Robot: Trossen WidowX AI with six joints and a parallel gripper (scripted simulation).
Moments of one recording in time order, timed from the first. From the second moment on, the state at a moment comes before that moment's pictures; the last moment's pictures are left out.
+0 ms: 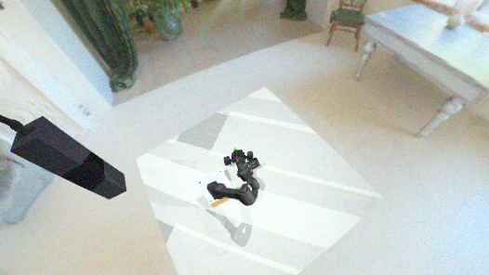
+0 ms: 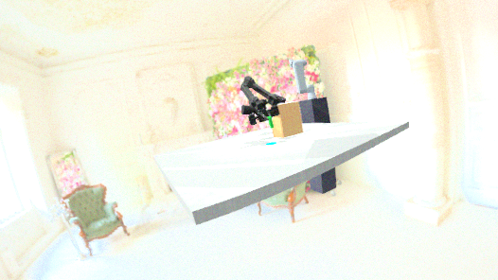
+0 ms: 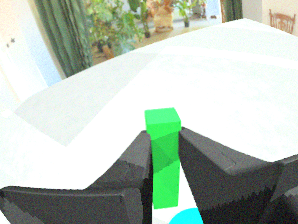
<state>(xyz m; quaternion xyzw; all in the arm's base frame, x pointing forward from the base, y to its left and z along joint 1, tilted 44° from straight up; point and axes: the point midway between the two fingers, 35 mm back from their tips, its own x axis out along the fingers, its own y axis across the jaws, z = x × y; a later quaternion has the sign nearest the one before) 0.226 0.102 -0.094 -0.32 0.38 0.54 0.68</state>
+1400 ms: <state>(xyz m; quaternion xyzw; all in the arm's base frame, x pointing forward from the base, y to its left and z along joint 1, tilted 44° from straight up) 0.222 0.097 -0.066 -0.34 0.24 0.55 0.73</state>
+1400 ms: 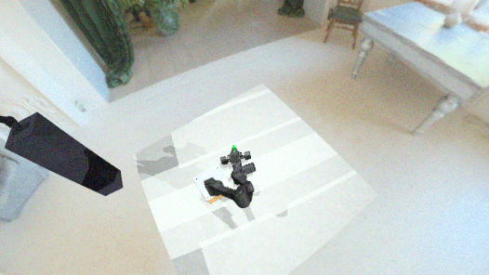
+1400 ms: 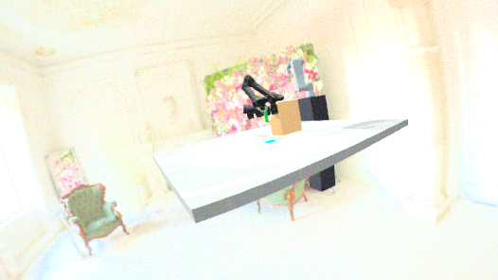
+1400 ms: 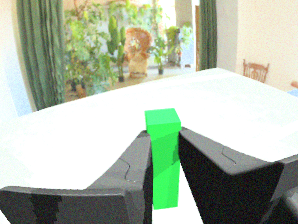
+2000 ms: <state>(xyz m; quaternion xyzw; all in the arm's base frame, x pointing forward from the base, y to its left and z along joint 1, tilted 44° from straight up) 0.226 0.084 -0.078 -0.34 0.24 0.54 0.73</state>
